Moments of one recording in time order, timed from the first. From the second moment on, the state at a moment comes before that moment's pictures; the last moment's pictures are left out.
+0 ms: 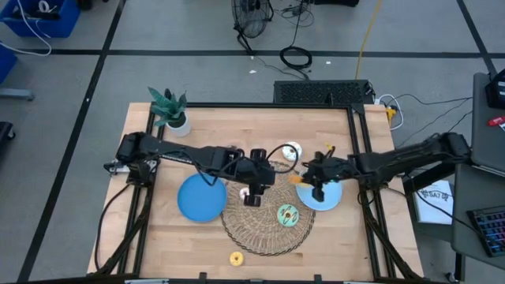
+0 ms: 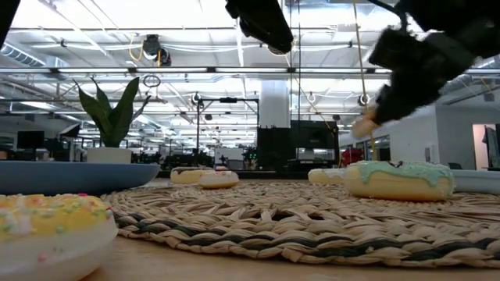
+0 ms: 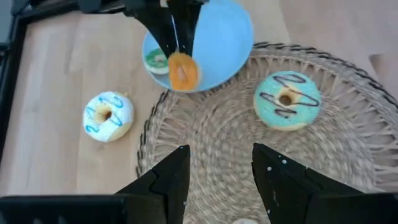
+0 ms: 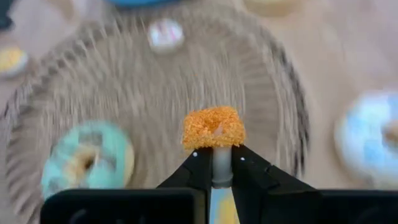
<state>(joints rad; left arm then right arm) -0.14 1.87 1.70 -0.69 -0.14 0.10 0.12 0.98 0.42 -0.13 0.11 0.31</state>
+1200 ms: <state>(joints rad) -0.14 1.87 1.69 -0.70 -0.16 0.10 0.32 0.93 0.19 -0.04 0.13 0.56</state>
